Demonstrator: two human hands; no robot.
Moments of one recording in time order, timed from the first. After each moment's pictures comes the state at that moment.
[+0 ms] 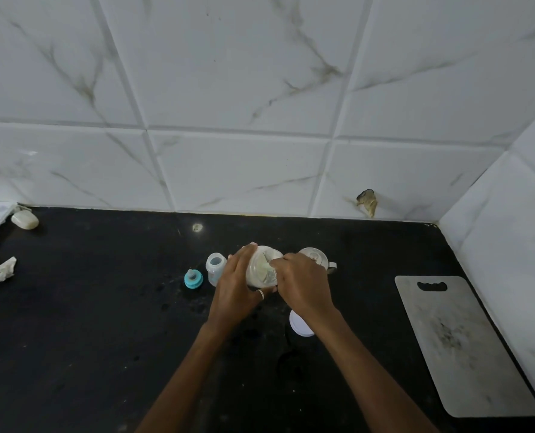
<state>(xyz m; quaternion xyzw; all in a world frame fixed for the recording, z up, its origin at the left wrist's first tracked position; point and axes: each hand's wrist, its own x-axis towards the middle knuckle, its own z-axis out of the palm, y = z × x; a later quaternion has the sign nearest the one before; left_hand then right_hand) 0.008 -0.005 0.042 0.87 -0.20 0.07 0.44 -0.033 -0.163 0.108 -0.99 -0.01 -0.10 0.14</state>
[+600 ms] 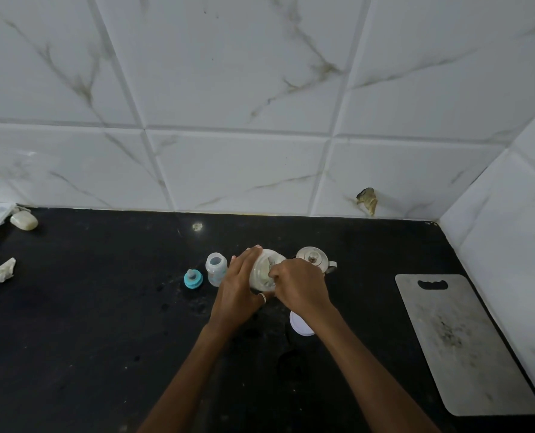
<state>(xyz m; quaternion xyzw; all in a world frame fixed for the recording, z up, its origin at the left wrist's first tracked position) 0.005 -0.006 0.039 0.87 -0.24 0.06 0.43 -0.030 -0.163 0.109 -0.99 -0.01 -0.03 0.14</state>
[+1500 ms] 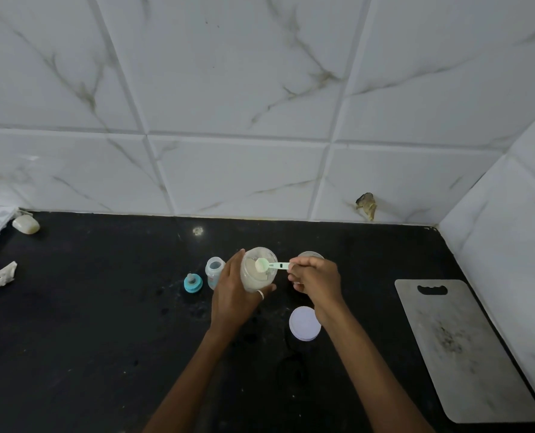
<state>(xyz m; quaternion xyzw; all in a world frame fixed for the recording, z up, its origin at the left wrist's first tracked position) 0.006 -0.011 0.040 0.88 -0.11 0.06 0.45 -0.035 -0.182 0.123 -0.67 0.33 -0.03 0.66</state>
